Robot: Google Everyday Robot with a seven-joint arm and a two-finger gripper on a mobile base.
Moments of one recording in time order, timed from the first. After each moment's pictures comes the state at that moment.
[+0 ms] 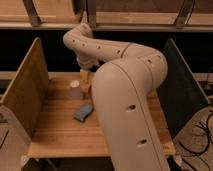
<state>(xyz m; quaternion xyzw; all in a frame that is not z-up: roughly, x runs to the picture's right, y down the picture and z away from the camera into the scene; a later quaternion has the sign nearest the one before) -0.075 -0.088 0.823 -0.24 0.12 0.22 0.94</state>
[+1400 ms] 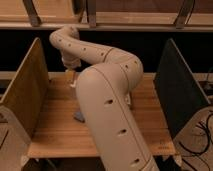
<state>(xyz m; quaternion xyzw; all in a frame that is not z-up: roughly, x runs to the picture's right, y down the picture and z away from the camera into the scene) -0.191 -0.093 0.848 -0.26 -0.02 0.11 0.96</state>
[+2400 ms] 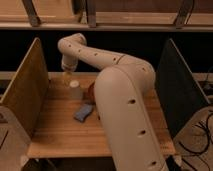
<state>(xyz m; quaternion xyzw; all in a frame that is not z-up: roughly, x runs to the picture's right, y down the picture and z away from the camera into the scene) -0.221 -0.078 0.864 -0.25 -0.13 0.09 0.96</state>
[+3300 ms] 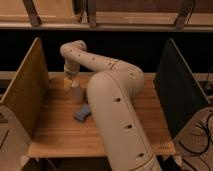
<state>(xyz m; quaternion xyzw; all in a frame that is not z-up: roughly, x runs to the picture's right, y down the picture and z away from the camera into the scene) -0.212 -0.038 0.902 -0.32 -0.10 0.15 0.93</state>
